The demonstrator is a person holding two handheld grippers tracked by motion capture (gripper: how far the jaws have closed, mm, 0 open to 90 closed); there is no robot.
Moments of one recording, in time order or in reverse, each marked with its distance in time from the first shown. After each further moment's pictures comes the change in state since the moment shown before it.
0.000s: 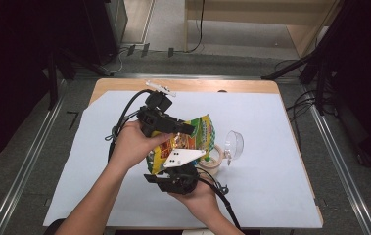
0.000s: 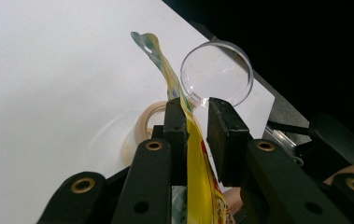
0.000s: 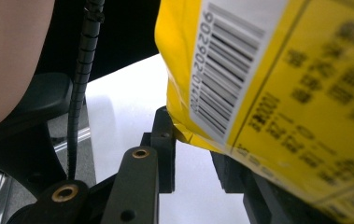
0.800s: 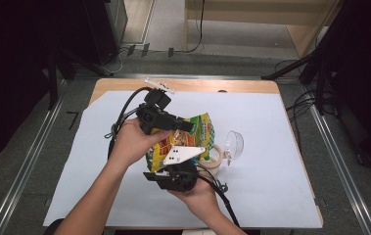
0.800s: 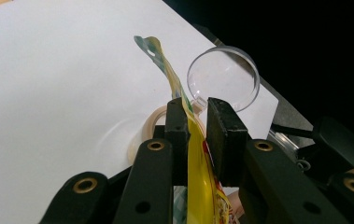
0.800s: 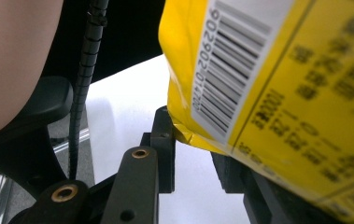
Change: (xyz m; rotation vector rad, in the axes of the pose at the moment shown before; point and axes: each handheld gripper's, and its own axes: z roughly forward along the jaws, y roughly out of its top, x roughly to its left) left arm 0.005 0.004 -0.002 -0.005 0.012 -0.002; right arm -0.002 0.006 0.000 0.001 0.001 -0.001
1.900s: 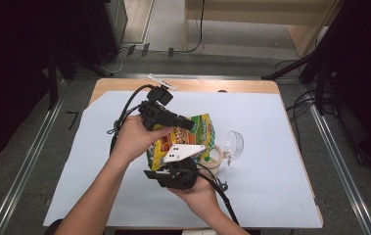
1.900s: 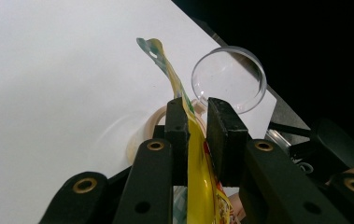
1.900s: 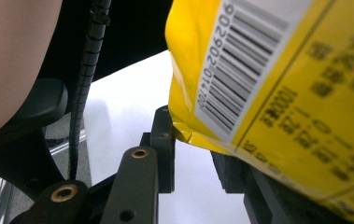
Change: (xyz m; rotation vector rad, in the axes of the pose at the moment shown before) left arm 0.011 0.008 0.006 0.026 -0.022 -0.041; right arm -0.004 0.003 0.000 0.012 -0.009 0.020
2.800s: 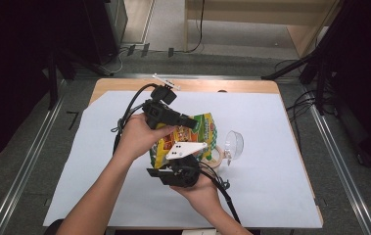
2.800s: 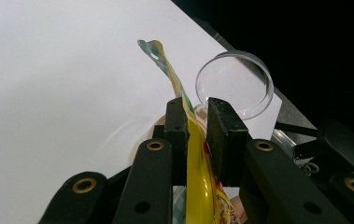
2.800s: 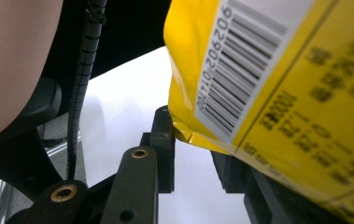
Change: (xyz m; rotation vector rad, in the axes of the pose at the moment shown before) left arm 0.000 0.003 0.008 0.001 0.008 0.025; right arm -0.007 -0.001 -0.002 0.010 -0.011 0.017
